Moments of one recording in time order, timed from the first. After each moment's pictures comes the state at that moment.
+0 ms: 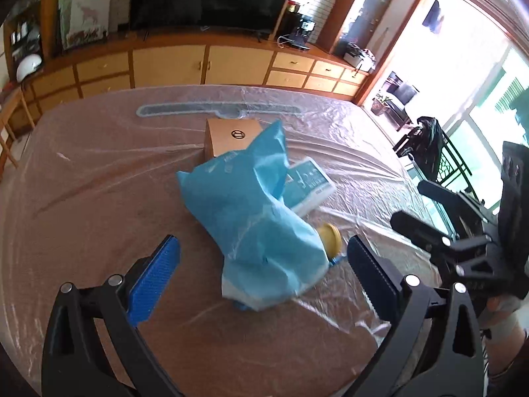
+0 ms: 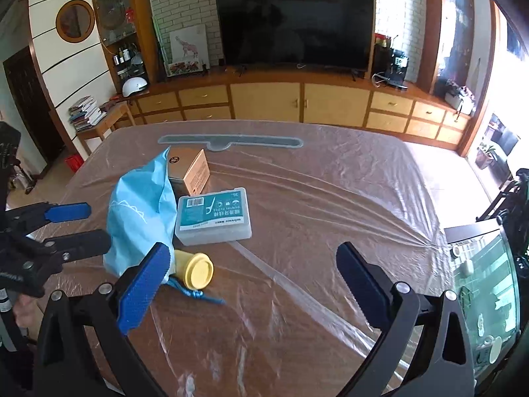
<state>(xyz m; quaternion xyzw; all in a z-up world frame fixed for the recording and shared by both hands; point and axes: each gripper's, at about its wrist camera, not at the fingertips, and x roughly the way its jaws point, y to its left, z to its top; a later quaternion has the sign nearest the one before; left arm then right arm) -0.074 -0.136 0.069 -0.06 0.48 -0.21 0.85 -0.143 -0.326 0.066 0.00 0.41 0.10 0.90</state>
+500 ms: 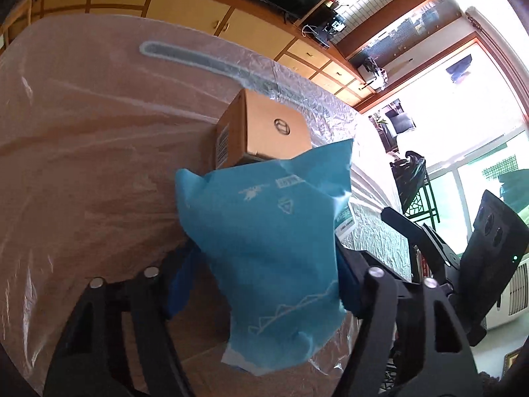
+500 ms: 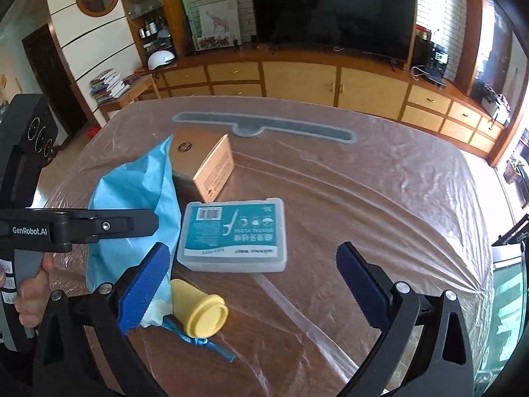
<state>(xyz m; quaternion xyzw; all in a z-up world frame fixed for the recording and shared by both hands) -0.026 -0.109 0.019 -0.20 0.54 -0.22 0.79 -0.089 -0.291 0.036 -0.02 0.45 0.17 0.87</state>
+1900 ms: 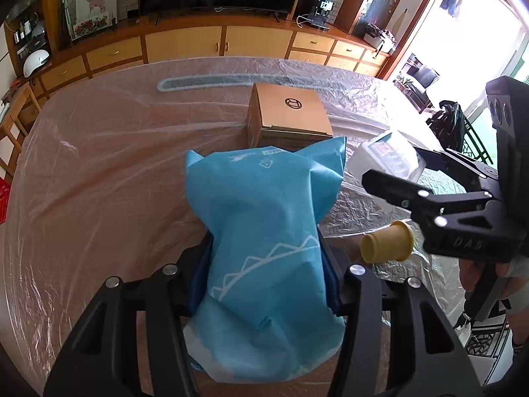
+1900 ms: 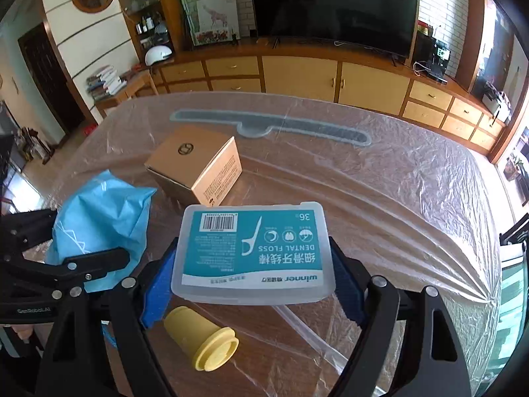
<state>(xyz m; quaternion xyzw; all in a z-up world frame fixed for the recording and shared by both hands) -0.052 -0.123 0.035 -0.01 0.51 -0.18 0.84 -0.076 -0.278 0.034 -0.01 0.46 0.17 0.87</state>
